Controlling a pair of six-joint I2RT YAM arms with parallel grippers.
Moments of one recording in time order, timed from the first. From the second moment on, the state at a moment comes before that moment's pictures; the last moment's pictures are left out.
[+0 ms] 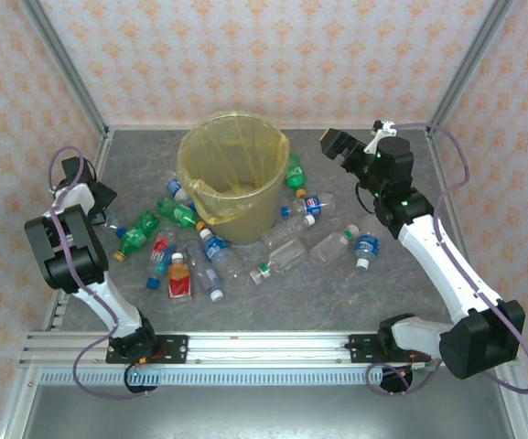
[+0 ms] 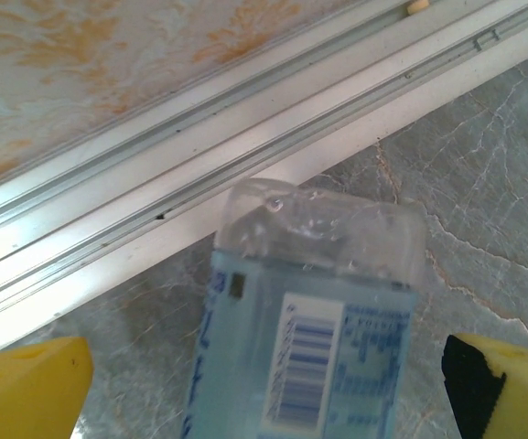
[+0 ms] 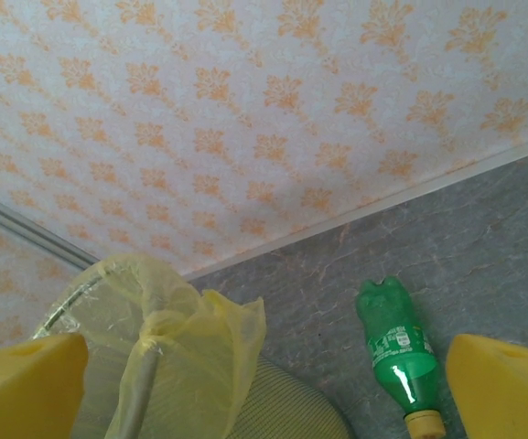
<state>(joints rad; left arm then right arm) 0.50 1.82 1.21 -0.50 -0.18 -0.63 0.30 1.20 1.10 -0.11 -0.07 0.67</state>
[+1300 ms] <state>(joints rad) 0.47 1.73 1.26 -0.53 -0.11 -0.63 0.37 1.21 1.09 -0.18 -0.01 0.78</state>
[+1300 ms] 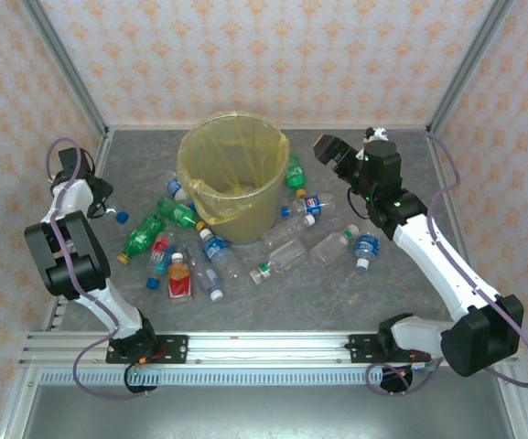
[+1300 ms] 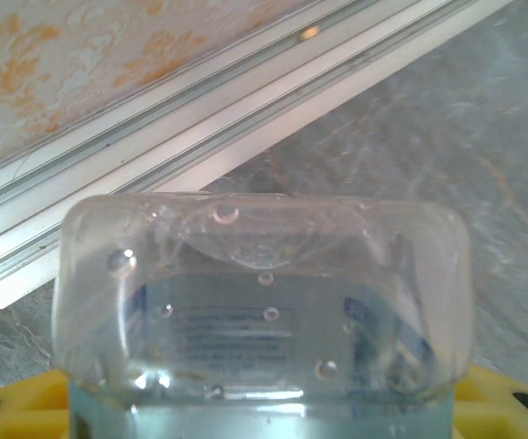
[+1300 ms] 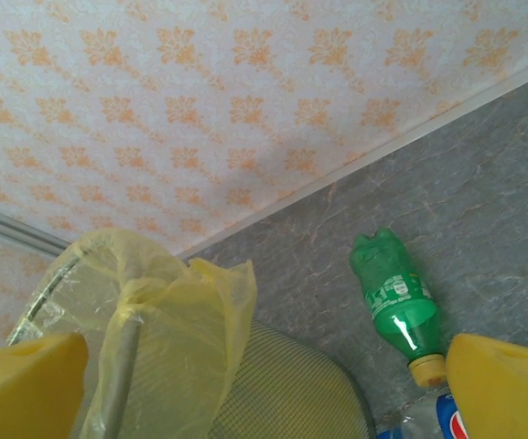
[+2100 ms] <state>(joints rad) 0.04 1.44 1.60 -0.50 -0.06 -0.65 0.48 1.23 1.15 -0.15 -0.05 0.74</state>
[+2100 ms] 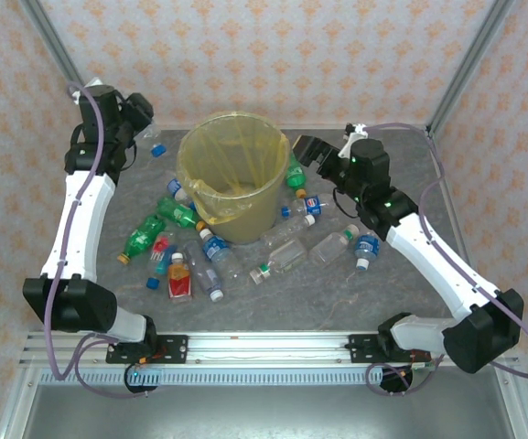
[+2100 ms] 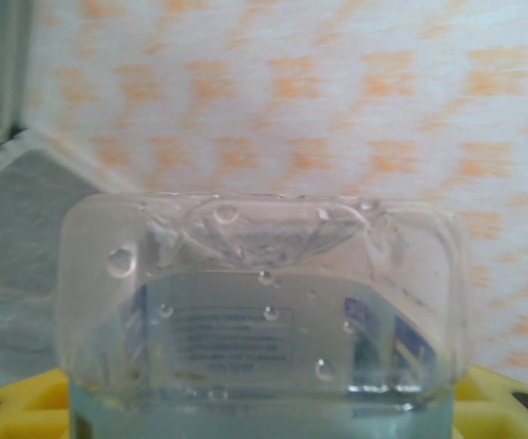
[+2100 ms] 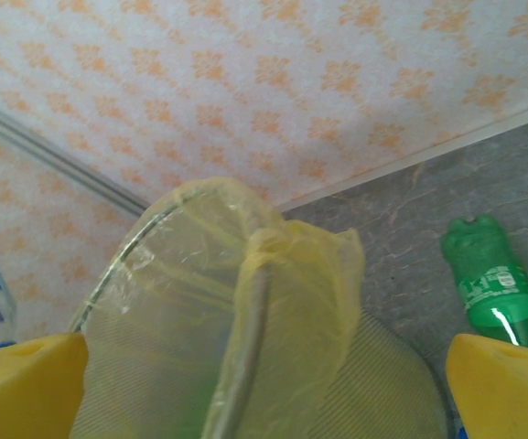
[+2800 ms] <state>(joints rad) -0.41 1.45 1.58 -0.30 0.00 -0.48 0.51 1.23 1.17 -0.14 -0.05 0.69</state>
